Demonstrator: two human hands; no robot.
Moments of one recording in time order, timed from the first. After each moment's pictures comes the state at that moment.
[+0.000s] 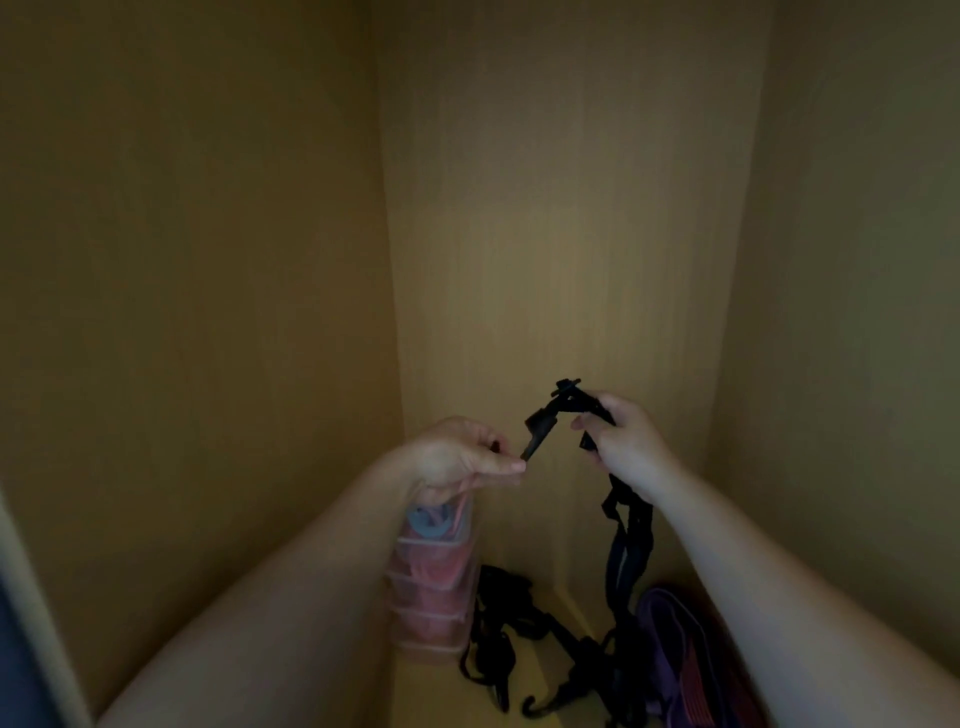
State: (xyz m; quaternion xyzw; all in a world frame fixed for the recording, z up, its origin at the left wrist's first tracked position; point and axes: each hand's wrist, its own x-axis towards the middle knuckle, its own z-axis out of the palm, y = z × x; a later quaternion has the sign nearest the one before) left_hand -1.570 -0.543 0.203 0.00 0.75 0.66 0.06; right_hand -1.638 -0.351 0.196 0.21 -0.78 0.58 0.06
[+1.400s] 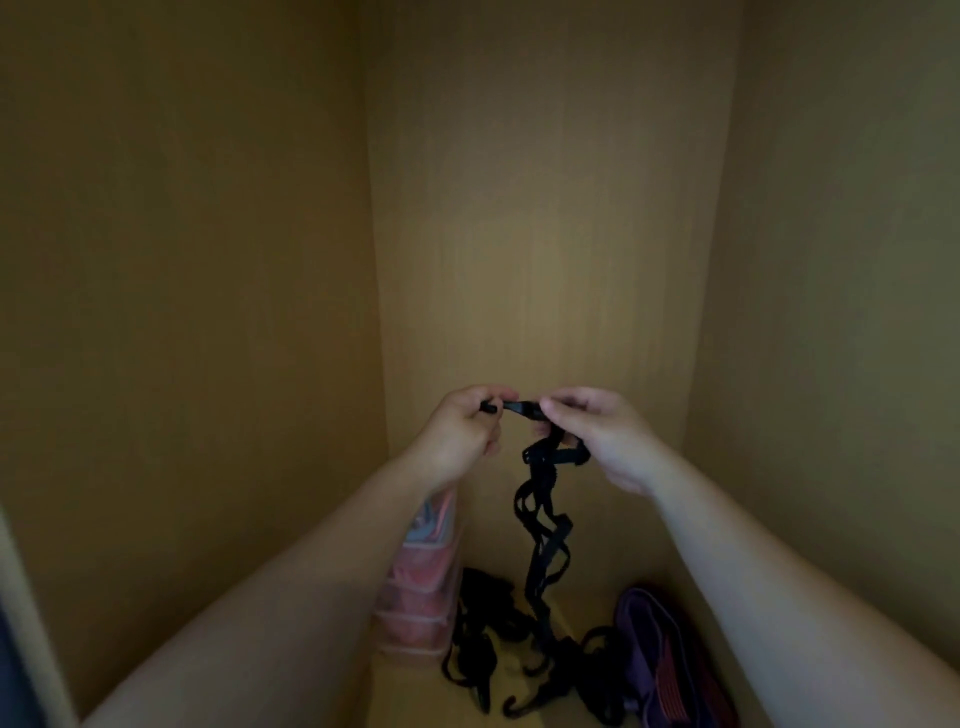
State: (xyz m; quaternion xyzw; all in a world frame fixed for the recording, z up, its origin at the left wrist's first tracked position) left_hand -1.577 -0.517 0.209 0.07 0.77 0.60 -0.18; right_hand -1.609 -0.343 0.222 0.29 -0.72 0.63 -0.03
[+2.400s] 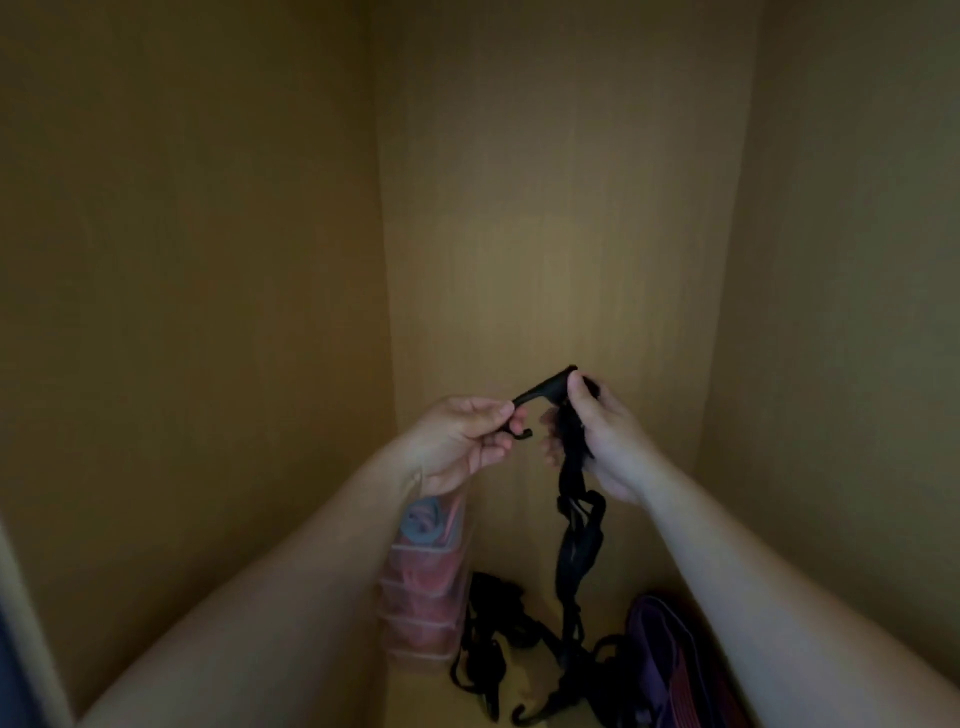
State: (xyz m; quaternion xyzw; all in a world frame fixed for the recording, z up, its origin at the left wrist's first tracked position) left_hand -1.557 -0.527 0.226 0.09 0.63 0.77 -0.01; right_hand -1.618 -0.358 0.215 0.25 -0.62 0.74 -0.07
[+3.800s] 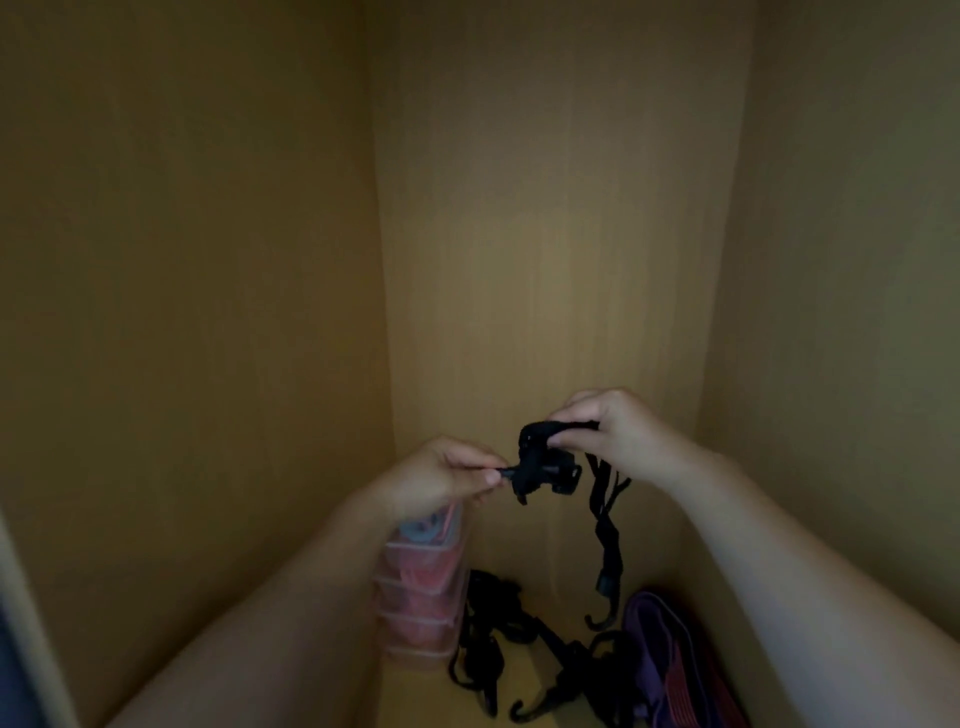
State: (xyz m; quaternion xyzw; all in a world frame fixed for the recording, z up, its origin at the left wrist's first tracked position) left_hand -1.556 -0.553 0.184 0.17 0.80 0.57 -0.05; right_hand -1.631 -0.329 0.225 0.44 -0.80 0.39 0.07
